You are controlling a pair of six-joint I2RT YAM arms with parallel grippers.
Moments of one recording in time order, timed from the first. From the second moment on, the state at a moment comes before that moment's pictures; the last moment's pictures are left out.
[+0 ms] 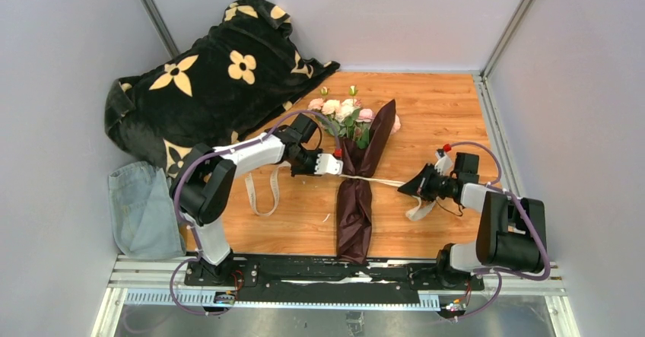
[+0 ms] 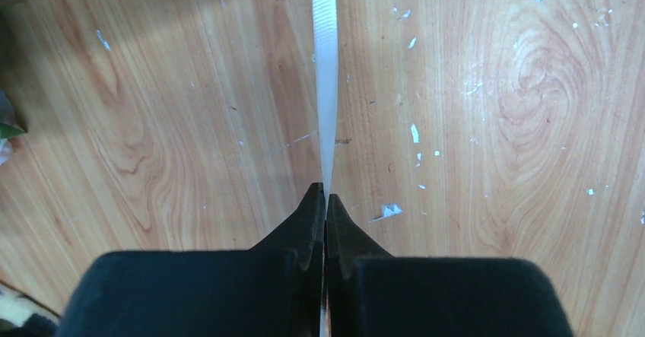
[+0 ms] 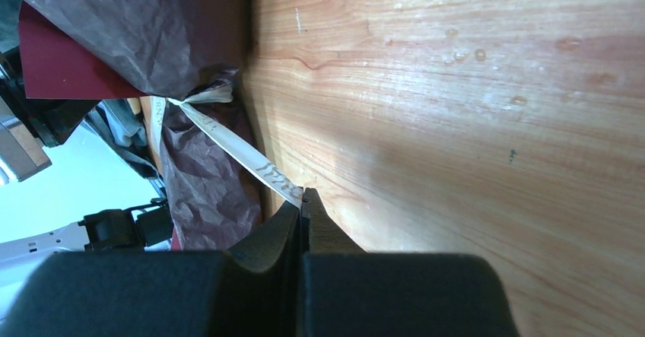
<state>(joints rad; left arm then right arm) -0.59 1.80 1.16 -0.56 0.30 1.14 -0.19 1.37 0.42 -0.02 -0.83 0.38</state>
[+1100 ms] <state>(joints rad) -0.66 1.56 1.28 -0.85 0.76 0.68 0.52 0.89 0.45 0.13 -0.57 0.04</state>
